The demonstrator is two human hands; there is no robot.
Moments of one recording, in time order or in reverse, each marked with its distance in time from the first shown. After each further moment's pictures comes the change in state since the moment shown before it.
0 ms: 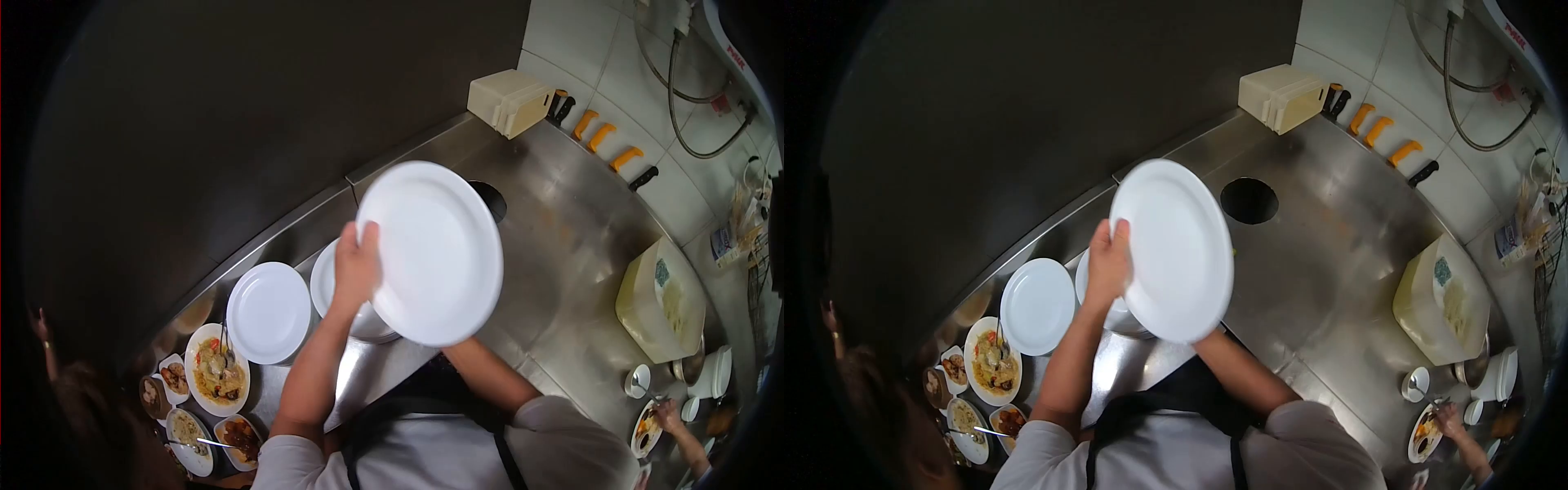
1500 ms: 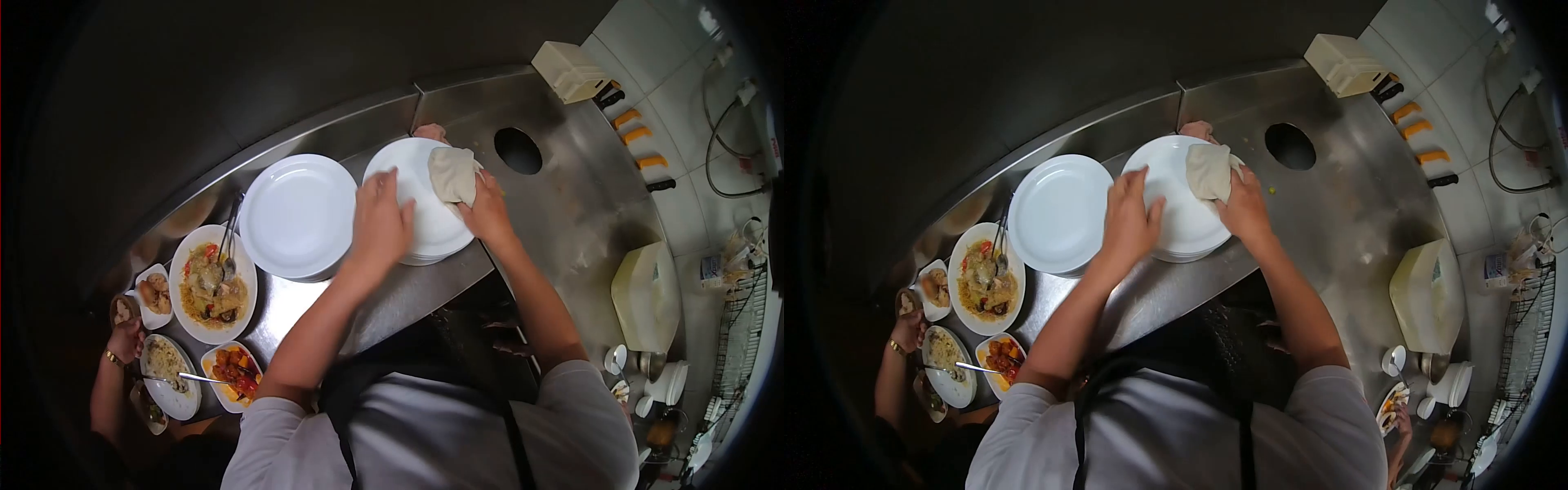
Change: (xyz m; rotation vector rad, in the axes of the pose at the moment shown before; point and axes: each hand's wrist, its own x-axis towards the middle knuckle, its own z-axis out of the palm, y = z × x) left_hand -0.073 -0.024 -0.108 0.788 0.001 0.277; right_hand 0.061 0.029 -0.044 -1.973 -0.332 -0.359
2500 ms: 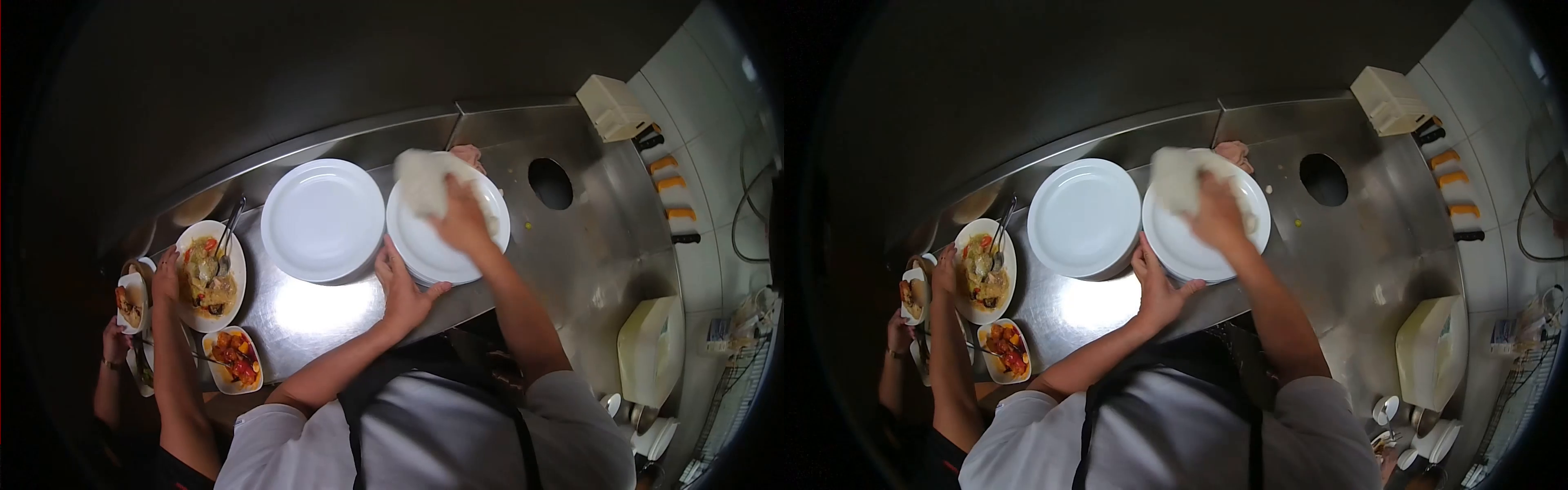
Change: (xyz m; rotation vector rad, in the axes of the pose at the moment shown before) left_hand -0.074 -0.015 0.095 -0.282 0.041 -0.417; right_hand 0.060 -0.035 0.048 0.046 -0.277 -0.136
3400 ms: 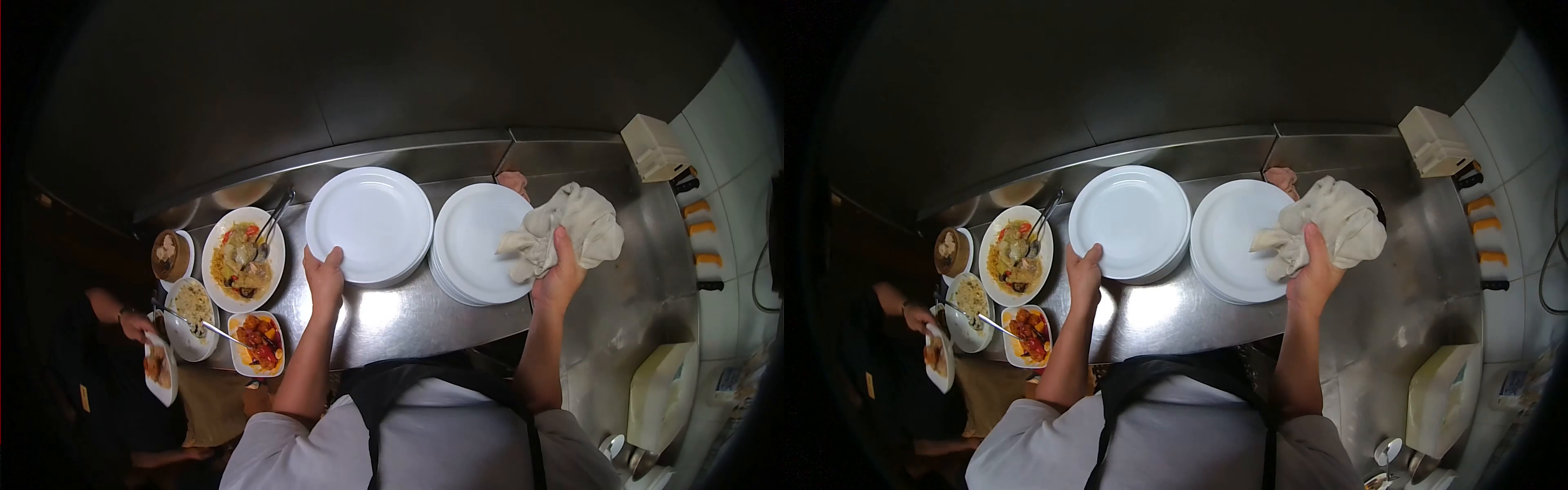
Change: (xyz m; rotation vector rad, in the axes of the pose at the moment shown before) left_hand 0.038 -0.077 -0.152 -0.518 0.527 -0.316; right_hand -0.048 -0.012 -0.065 1.411 0.812 0.144
